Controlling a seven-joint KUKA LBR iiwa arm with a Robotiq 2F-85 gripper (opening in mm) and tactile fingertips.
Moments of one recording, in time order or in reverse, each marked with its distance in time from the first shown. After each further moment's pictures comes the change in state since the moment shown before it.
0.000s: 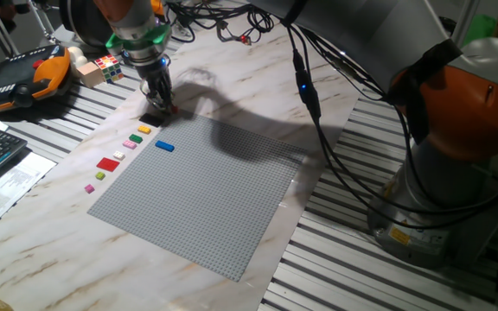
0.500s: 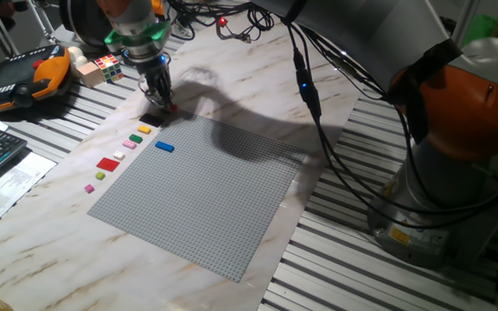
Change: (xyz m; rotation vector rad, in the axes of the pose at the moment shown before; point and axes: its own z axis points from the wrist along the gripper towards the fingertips) arm 0.004 0.006 -0.020 -0.019 0.013 0.066
